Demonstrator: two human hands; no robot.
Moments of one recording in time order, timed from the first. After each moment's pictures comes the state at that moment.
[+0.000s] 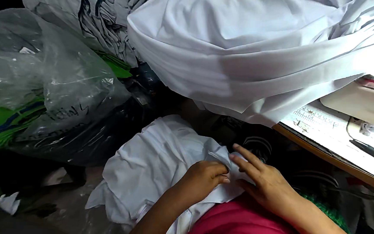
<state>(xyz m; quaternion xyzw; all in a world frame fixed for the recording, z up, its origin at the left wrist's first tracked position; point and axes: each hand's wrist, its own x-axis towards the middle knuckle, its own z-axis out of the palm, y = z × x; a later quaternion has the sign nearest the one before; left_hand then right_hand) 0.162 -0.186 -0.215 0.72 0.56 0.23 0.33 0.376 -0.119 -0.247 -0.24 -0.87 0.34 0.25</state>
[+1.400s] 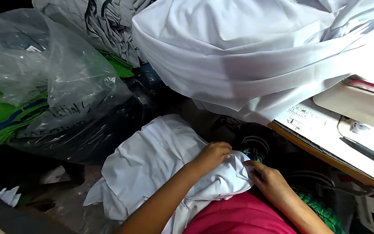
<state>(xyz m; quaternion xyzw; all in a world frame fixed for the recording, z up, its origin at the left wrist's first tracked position) 0.170 -0.136 -0.278 0.71 0.58 0.18 0.35 0.405 -0.124 -0.255 -0.45 -0.77 0.45 0.07</state>
